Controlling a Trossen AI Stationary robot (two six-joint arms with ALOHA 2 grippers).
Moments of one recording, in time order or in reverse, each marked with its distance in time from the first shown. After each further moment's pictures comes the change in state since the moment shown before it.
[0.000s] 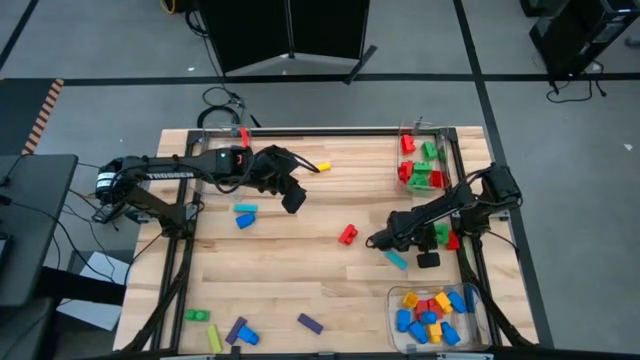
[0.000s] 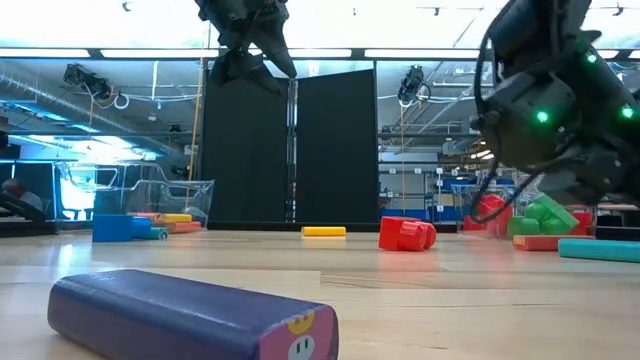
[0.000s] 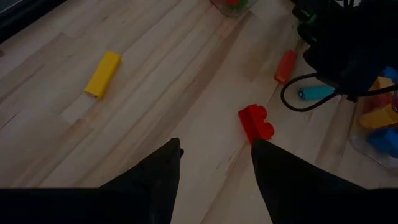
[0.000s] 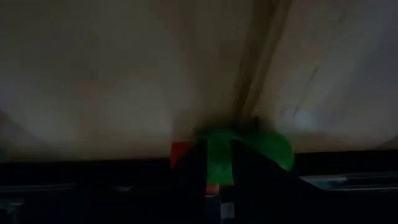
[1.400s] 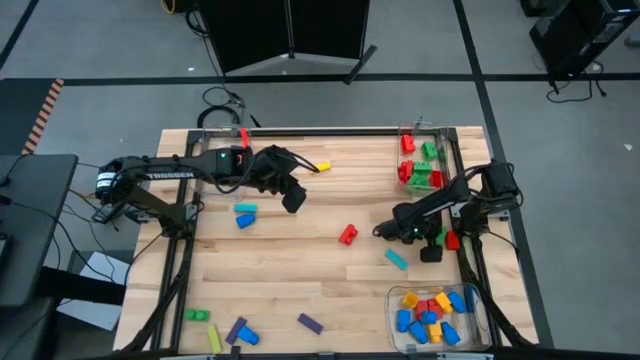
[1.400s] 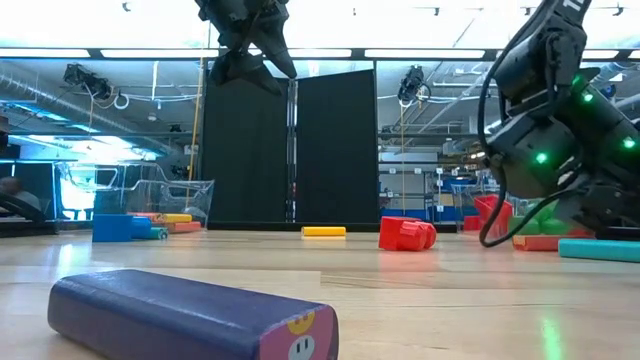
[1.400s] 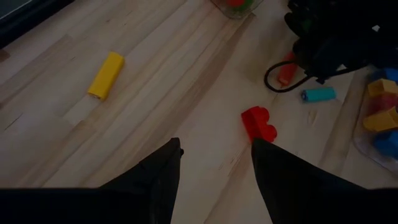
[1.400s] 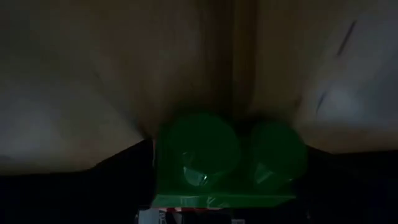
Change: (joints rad) left arm -0.002 0.001 0.000 0.001 -0.013 -0.003; right arm -0.117 0.000 -0.147 0.095 -0.047 0.019
